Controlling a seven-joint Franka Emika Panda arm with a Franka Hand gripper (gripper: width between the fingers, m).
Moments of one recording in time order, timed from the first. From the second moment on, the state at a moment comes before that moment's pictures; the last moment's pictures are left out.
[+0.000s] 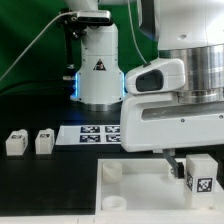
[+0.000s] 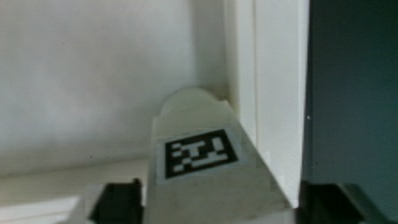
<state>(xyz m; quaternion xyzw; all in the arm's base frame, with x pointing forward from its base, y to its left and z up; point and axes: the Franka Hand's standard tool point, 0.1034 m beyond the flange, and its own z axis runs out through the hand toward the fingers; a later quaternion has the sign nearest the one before) 0.623 0.116 0.068 -1.00 0.05 -0.04 0.06</state>
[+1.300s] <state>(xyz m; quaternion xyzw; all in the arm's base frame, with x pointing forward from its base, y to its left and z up) 0.623 0.118 0.068 -0.60 0.79 0.07 0.09</state>
